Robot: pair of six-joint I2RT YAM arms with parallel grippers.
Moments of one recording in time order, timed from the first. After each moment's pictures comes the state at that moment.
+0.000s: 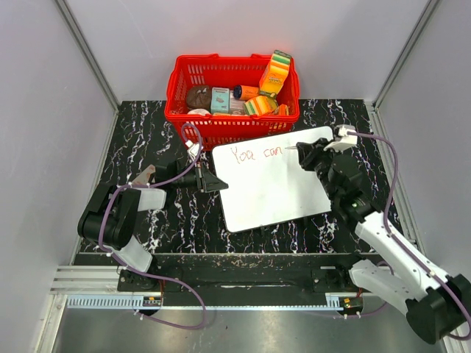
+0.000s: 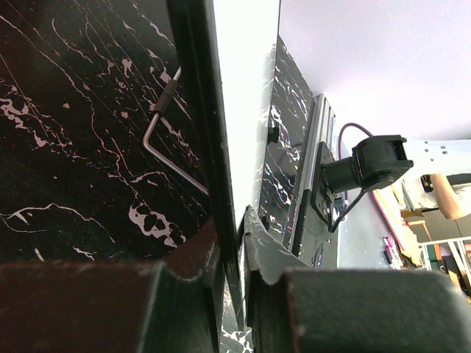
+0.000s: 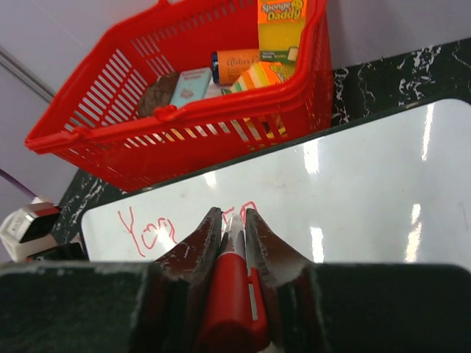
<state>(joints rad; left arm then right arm) -0.25 1.62 0.57 0.76 1.05 -0.62 0.48 0.94 0.72 0.17 0.24 0.46</state>
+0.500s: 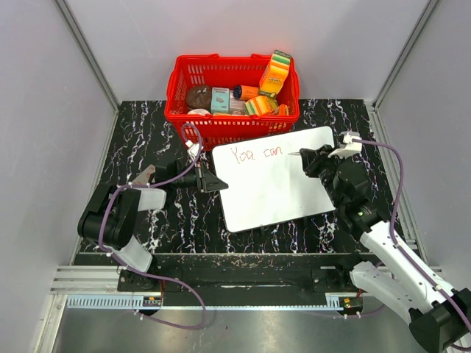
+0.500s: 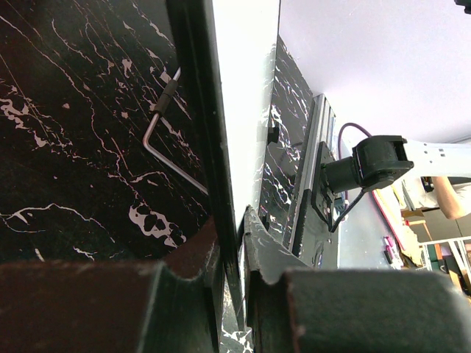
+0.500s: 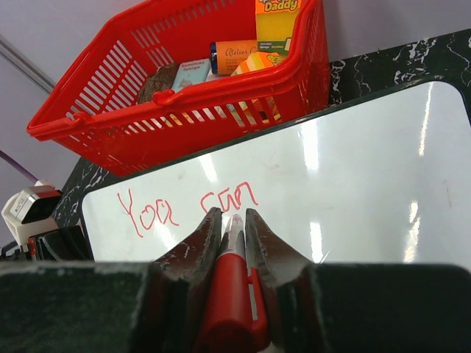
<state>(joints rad) -0.25 1.62 0.57 0.76 1.05 -0.62 0.48 0.81 0.67 0.11 0.23 0.46</state>
